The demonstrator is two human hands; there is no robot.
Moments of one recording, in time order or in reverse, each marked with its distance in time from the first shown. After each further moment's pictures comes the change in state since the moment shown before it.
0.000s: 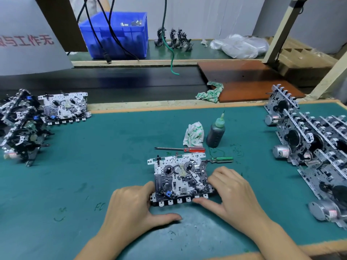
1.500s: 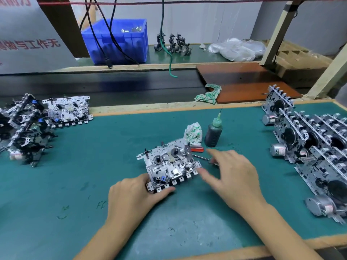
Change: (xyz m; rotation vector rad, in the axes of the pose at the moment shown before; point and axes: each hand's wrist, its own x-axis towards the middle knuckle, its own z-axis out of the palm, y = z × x) left_hand 0.011 0.000 0.004 0.080 0.129 -0.187; right_hand 0.026 -0.003 -0.013 -0.020 0.013 0.314
